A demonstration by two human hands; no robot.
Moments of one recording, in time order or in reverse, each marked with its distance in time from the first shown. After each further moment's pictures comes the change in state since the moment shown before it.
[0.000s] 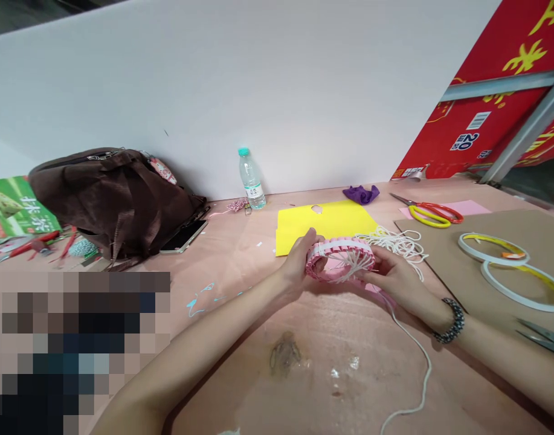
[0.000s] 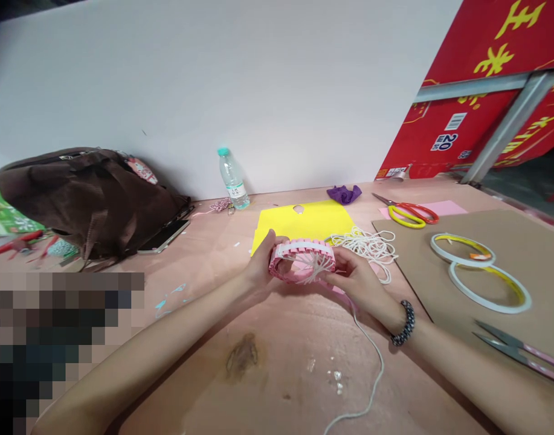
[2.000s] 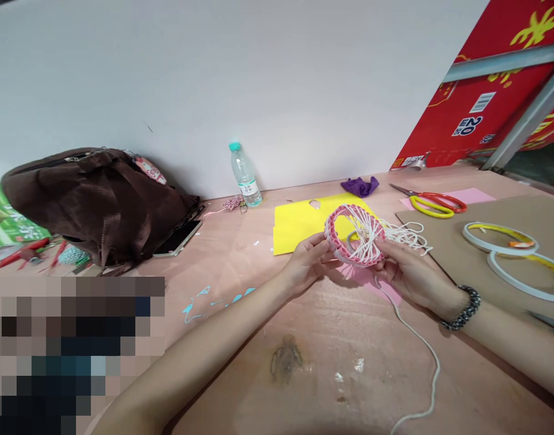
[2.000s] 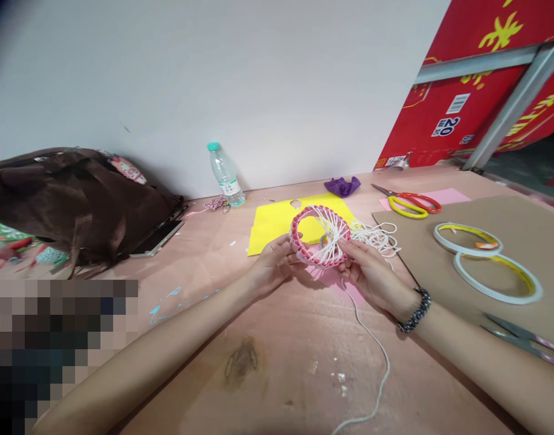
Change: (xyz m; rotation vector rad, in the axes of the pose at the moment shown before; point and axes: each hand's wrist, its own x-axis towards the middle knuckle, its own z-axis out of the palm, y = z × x) left_hand 0.005 -0.018 -0.005 -0.306 -0.090 -0.145; right_hand 0.008 0.002 -0.014 0.541 0.207 0.286
